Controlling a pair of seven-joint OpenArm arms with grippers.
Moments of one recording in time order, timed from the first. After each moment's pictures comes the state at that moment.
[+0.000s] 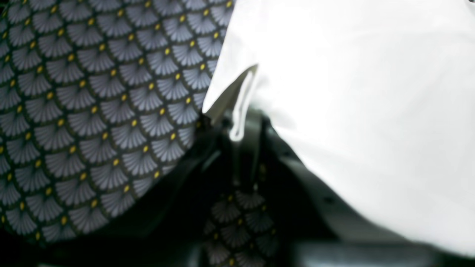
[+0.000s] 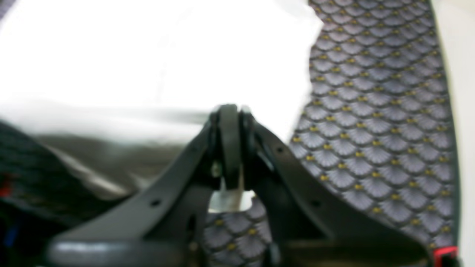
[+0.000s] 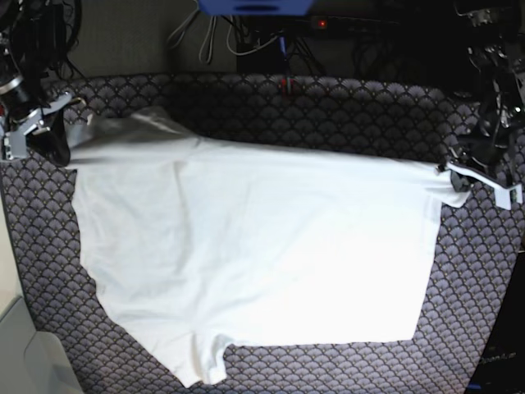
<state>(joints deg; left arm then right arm) 13.2 -19.8 -24.5 104.3 -36.2 -1.1 49.9 -26.3 11.5 39.5 113.1 32.7 39.7 -38.7</state>
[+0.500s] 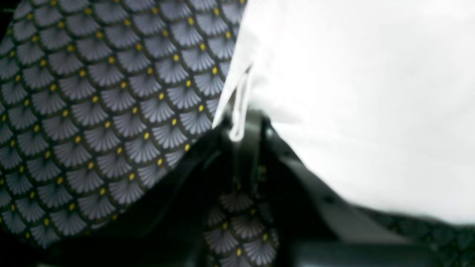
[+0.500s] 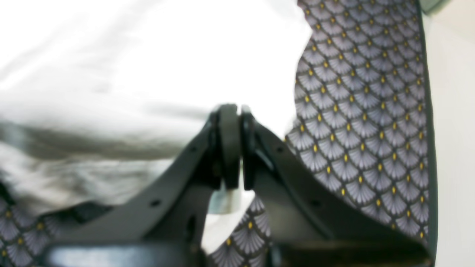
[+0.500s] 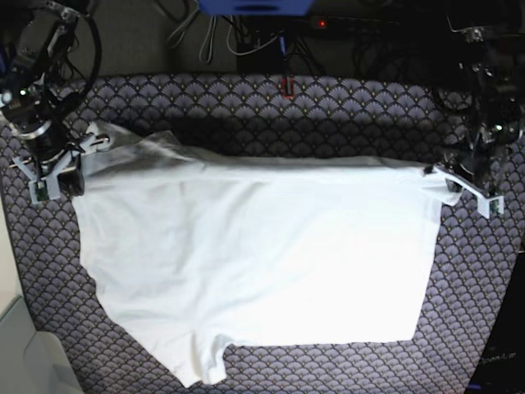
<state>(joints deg) 8.6 -19.5 -18.6 98.2 -22.6 -1.4 50.3 -11.7 7.5 33.4 105.2 9.8 40.1 -38.3</state>
